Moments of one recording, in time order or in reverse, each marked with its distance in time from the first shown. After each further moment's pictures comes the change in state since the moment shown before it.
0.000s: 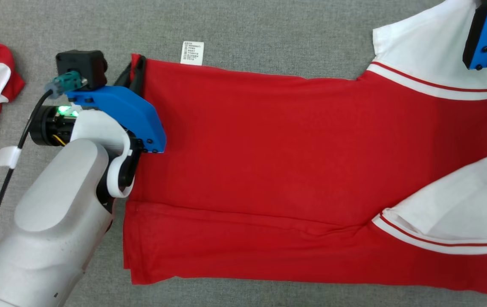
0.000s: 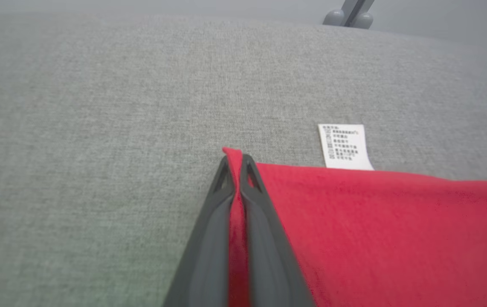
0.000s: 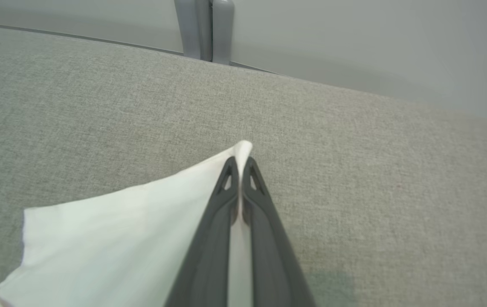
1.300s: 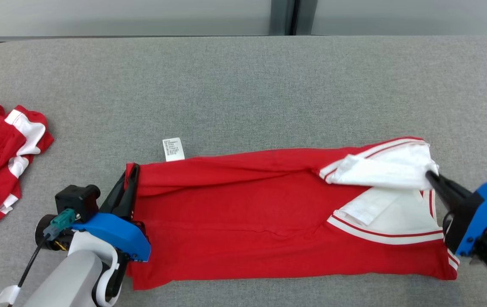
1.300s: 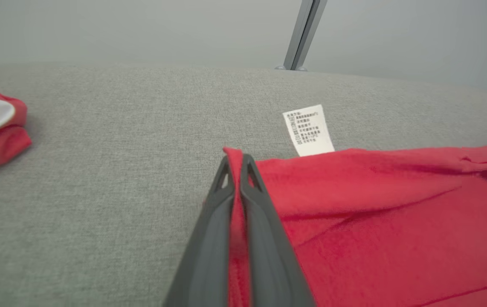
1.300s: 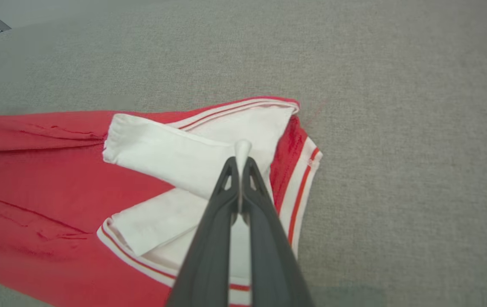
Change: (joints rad) left arm 0.374 0.059 0.000 0.071 -0.001 -0.198 -0.402; right arm 0.810 -0.009 -0.013 -0.583 0.437 0.000 0.056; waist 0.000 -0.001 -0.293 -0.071
